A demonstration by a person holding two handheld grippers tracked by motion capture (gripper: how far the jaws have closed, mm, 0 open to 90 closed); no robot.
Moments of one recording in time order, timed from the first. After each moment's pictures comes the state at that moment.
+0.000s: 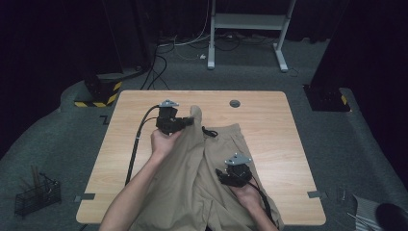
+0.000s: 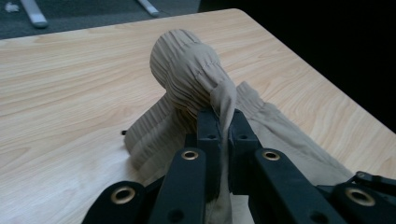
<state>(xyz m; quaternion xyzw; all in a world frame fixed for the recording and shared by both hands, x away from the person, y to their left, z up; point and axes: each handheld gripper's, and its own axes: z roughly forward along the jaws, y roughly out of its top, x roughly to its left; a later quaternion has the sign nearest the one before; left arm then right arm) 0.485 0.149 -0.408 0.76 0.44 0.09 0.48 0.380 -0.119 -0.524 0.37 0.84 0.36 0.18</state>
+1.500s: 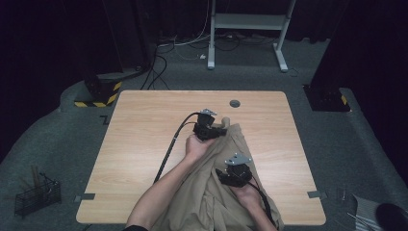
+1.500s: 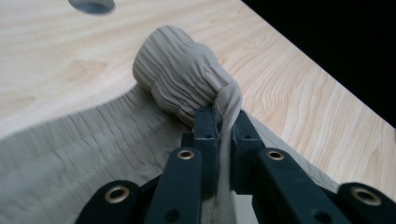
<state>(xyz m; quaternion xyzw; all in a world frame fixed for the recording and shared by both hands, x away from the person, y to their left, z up) 0.513 0.043 -0.467 0.79 0.40 0.01 0.46 0.380 -0.119 -0.524 0.37 0.84 0.36 0.18</state>
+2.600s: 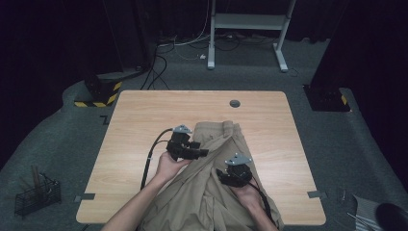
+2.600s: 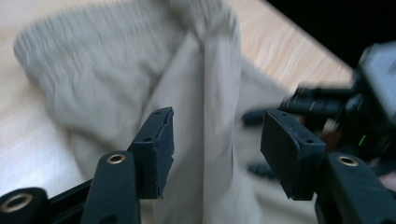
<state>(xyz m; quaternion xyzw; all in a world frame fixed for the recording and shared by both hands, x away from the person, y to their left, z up) 0.432 0.121 -0.456 0.81 0.38 0.01 0.44 0.378 -0.120 -0.523 0.38 0.84 0.35 0.18</state>
